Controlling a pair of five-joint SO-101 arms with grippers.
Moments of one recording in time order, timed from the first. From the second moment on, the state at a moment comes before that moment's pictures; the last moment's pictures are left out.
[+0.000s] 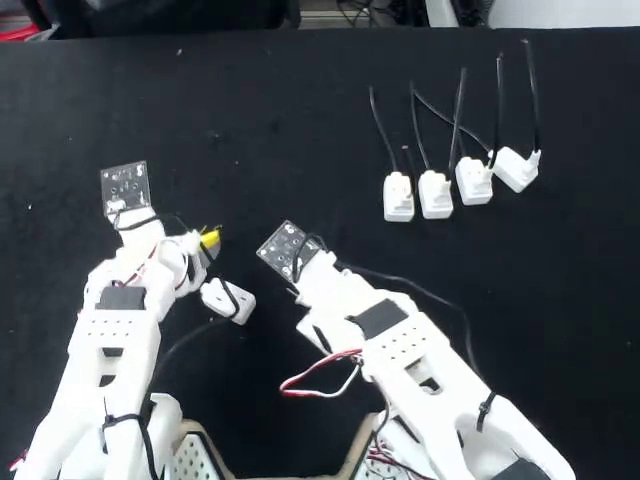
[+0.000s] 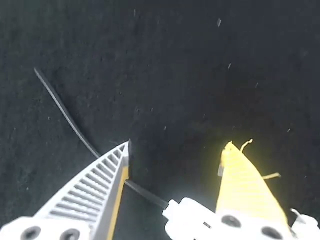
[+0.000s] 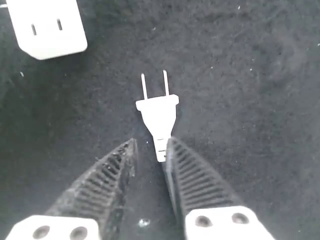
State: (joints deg) left arm -5.2 -44.4 70.0 28.6 9.2; right arm -30.4 -40.1 72.8 42.2 18.5
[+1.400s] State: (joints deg) left arm -5.2 -44.4 69.5 37.0 5.3; right arm -17.9 -28.6 67.8 33.5 25.9
